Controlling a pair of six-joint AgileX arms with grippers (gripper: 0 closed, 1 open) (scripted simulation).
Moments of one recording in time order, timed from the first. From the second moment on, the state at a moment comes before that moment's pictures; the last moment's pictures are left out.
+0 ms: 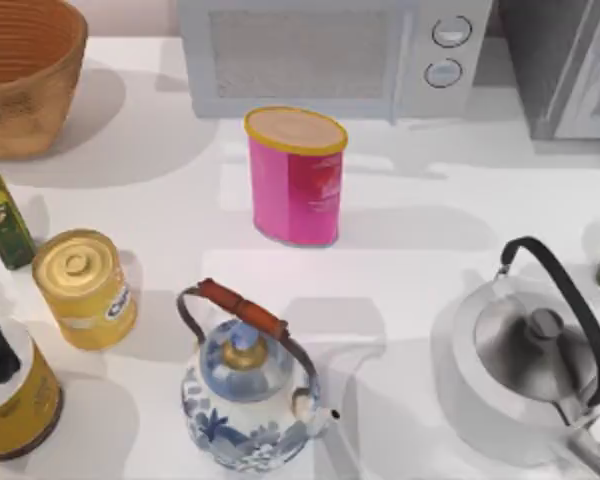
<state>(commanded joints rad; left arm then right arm) 0.00 0.00 0.00 0.00 0.00 0.00 0.00 0.00 0.00 0.00 0.00 0.00</state>
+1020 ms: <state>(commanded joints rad) 0.00 0.00 0.00 0.00 0.00 0.00 0.11 0.82 1.05 -0.26 0.12 0.01</state>
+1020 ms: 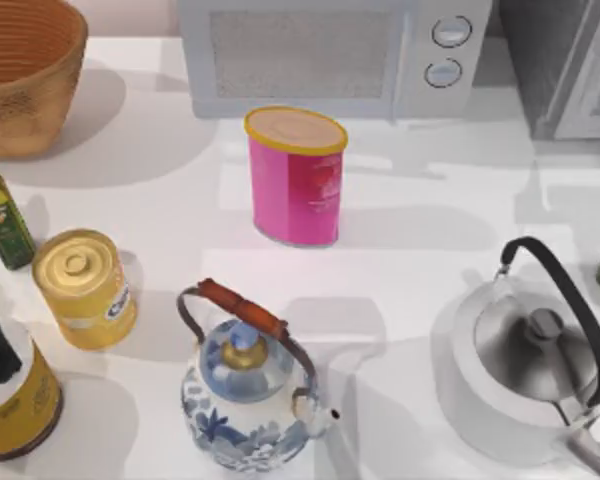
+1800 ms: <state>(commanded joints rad) 0.00 0.00 0.00 0.00 0.00 0.00 0.18 1.33 1.74 -0.42 0.20 0.02</state>
